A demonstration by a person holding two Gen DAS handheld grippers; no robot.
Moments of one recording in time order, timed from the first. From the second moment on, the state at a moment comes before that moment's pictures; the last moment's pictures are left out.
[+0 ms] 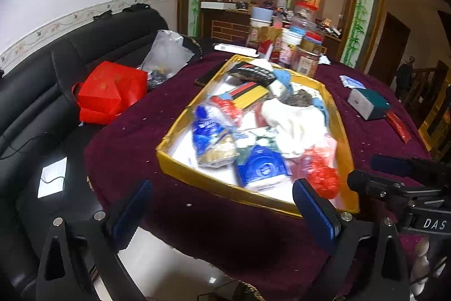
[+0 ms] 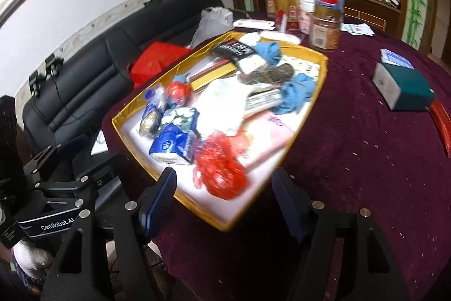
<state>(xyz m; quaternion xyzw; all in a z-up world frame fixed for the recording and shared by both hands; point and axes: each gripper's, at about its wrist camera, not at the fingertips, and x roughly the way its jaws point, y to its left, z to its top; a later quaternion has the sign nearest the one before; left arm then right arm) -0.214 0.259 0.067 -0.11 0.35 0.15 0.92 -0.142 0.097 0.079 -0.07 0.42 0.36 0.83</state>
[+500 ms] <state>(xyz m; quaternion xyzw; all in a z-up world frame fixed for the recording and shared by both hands) -0.195 0.158 0.099 -0.04 0.34 0.08 0.94 -0.118 -0.040 0.079 0.04 0.41 0.29 0.86</state>
